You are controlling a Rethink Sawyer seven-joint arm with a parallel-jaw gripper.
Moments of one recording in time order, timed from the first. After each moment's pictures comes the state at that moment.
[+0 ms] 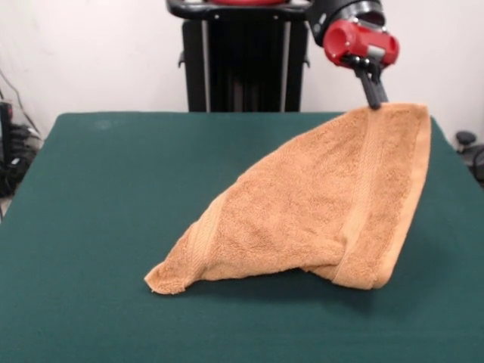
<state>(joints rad) 0.12 -0.60 -0.22 2.10 -0.40 -0.97 1.57</state>
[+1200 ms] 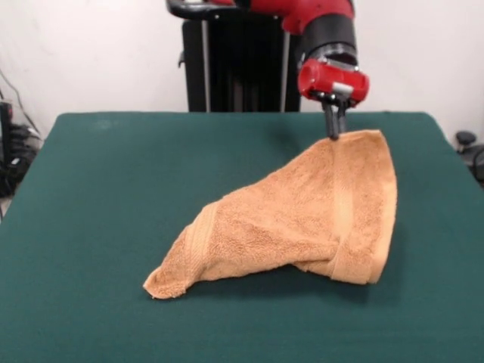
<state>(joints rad) 0.12 -0.31 -0.22 2.16 -0.12 -1.34 1.57</state>
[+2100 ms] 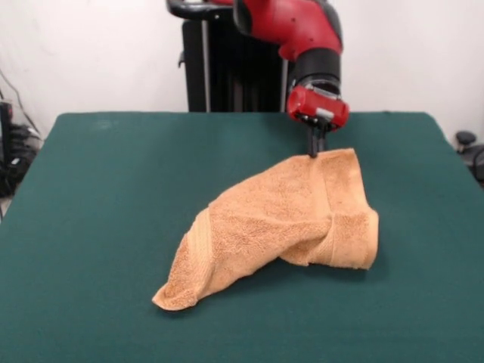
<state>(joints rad) 0.18 -0.01 -0.22 2.16 0.06 -1.60 1.57</state>
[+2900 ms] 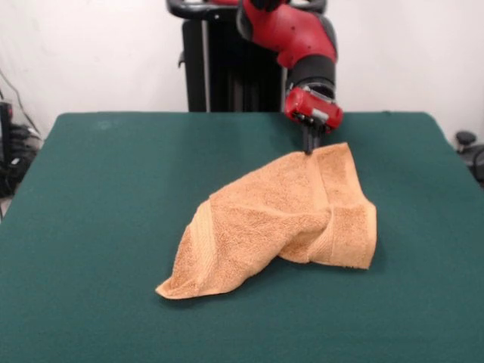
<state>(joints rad) 0.23 0.14 -0.21 2.16 0.19 -1.82 1.57</state>
